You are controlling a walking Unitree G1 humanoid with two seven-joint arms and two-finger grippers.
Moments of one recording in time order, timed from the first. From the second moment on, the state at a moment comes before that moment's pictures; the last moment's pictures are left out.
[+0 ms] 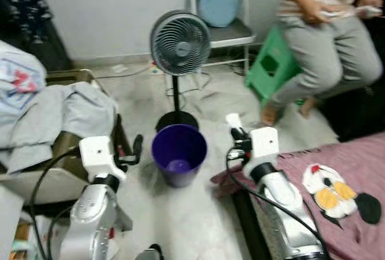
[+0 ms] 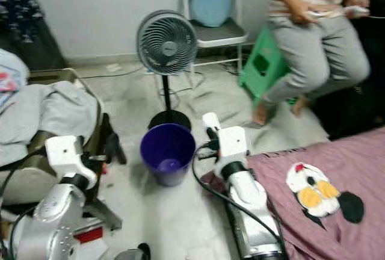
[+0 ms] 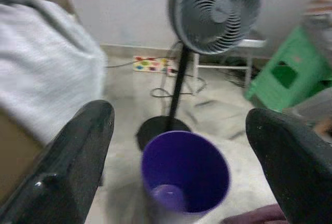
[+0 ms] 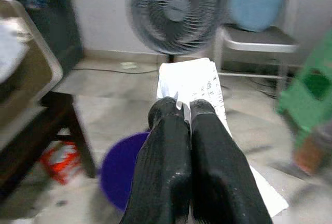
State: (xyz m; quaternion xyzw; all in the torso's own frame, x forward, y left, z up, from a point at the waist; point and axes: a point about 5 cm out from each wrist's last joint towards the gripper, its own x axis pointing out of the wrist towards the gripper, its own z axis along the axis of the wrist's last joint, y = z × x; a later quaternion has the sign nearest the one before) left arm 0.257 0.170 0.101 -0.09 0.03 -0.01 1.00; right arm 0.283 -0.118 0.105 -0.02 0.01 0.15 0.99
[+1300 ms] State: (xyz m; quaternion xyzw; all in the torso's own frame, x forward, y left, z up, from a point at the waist) left arm 0.266 0.167 0.108 -0.09 0.02 -0.03 1.00; right arm 0.292 -0.109 0.114 -0.02 -0.01 0.16 0.99
